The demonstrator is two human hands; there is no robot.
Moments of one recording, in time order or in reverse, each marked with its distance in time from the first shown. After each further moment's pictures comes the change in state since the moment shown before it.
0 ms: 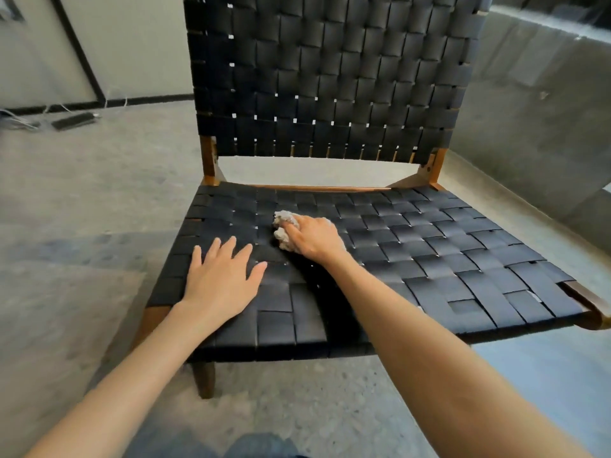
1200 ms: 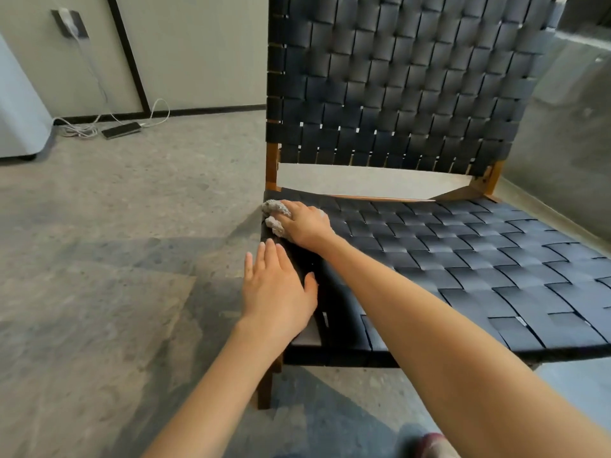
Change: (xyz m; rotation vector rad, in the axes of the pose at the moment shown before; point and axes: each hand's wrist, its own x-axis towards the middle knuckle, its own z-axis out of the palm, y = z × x) left_hand -0.027 -0.052 -0.010 -0.120 0.071 -0.050; right_hand 0.051 -0.132 0.041 0.044 0.003 -0.152
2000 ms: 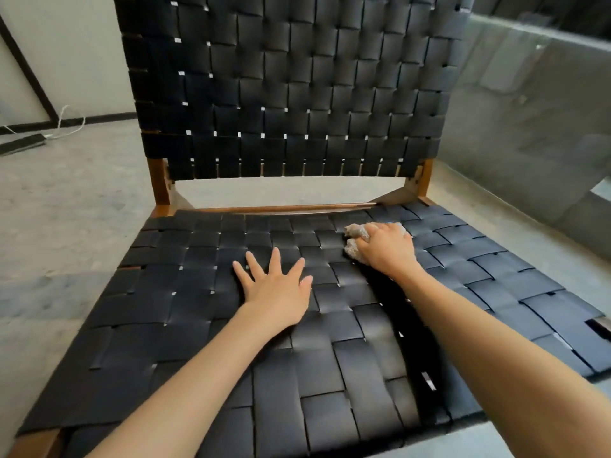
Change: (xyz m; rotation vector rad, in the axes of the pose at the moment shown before) left_hand 0.118 0.162 0.071 0.147 -0.329 0.154; right_hand -0.061 0.289 -0.097 -0.320 0.134 0.419
